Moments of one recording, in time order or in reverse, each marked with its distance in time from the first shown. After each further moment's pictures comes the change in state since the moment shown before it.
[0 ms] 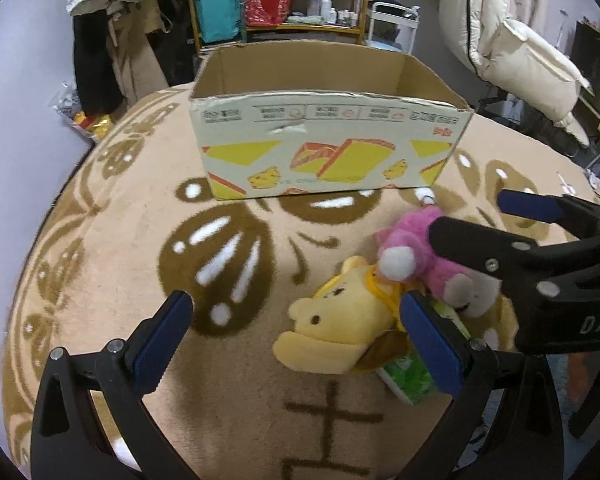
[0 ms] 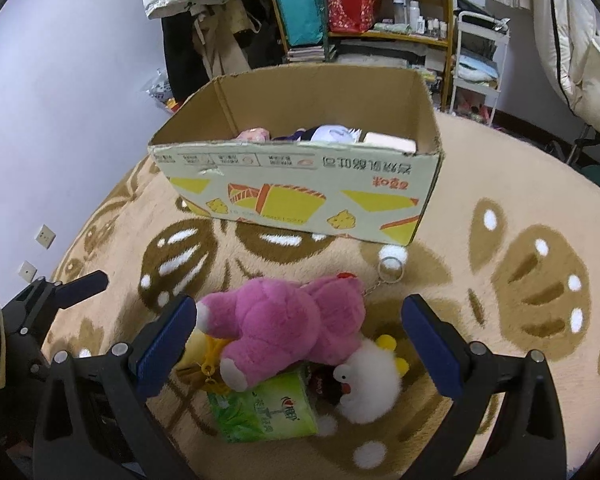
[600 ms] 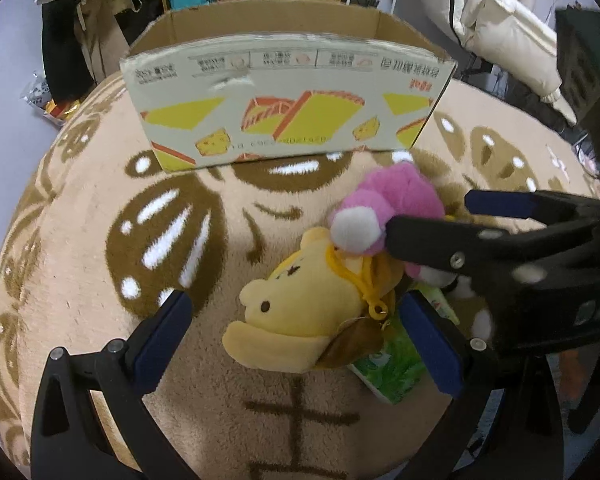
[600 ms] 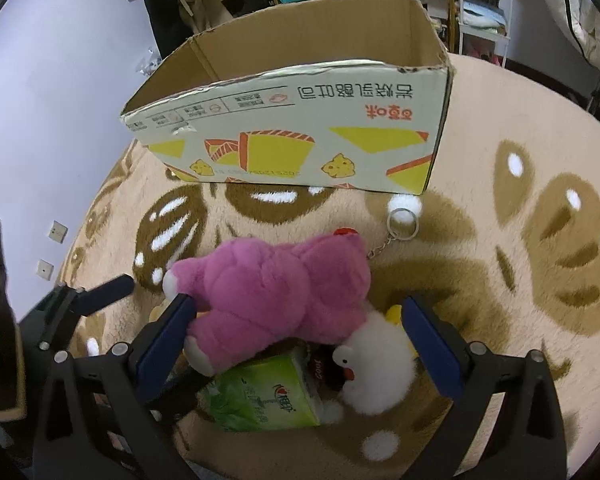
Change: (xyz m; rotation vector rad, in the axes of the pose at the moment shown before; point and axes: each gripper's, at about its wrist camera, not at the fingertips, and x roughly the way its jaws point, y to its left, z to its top) left arm 0.033 -0.022 -0.006 0.035 0.106 -0.053; right arm 0.033 -0.020 -0.008 0.088 0.147 0.082
